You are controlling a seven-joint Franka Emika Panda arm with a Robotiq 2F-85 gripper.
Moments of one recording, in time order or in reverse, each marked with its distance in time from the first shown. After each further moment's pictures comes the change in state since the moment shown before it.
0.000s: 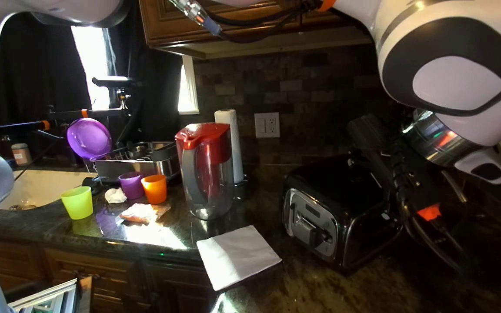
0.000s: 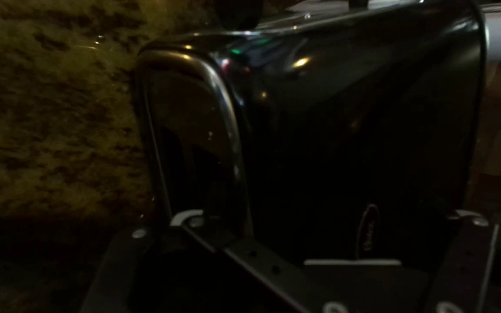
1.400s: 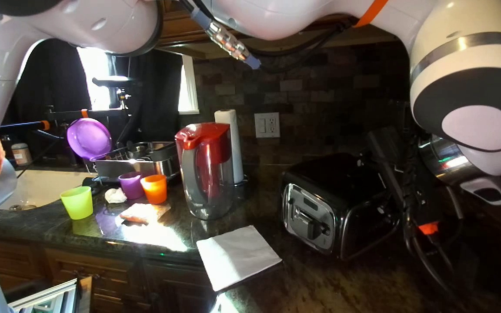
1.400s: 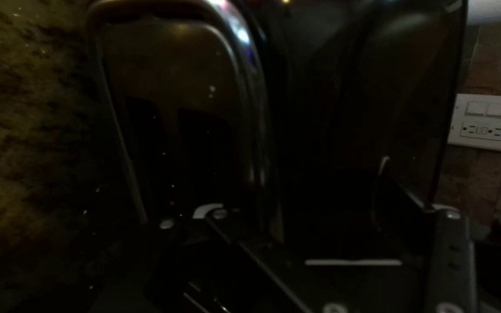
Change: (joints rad) arm -0.050 0.148 0.034 0.152 0.159 -0.108 0.022
